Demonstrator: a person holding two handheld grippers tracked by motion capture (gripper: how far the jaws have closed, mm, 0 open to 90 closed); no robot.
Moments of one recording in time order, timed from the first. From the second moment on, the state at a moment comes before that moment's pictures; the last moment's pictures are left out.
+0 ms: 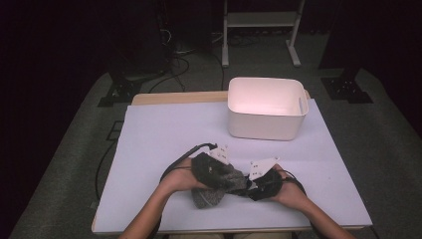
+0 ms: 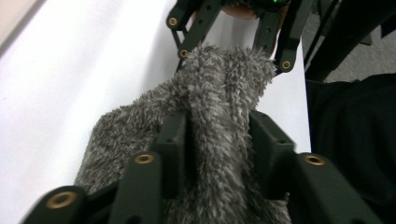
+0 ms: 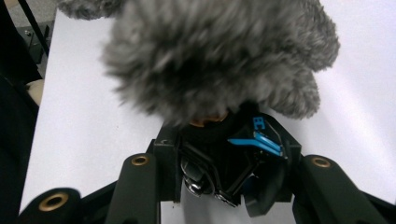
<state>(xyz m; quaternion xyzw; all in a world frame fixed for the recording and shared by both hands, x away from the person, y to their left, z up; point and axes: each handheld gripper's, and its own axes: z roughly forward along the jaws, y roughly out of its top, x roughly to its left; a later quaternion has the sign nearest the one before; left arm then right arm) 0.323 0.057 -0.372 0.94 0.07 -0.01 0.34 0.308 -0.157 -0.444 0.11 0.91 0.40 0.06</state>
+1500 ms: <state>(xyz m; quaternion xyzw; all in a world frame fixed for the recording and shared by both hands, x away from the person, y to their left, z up) 0.328 0.038 -0.375 0.94 0.05 0.00 0.34 0.305 -0.167 -0.439 0.11 0.90 0.42 0.06</state>
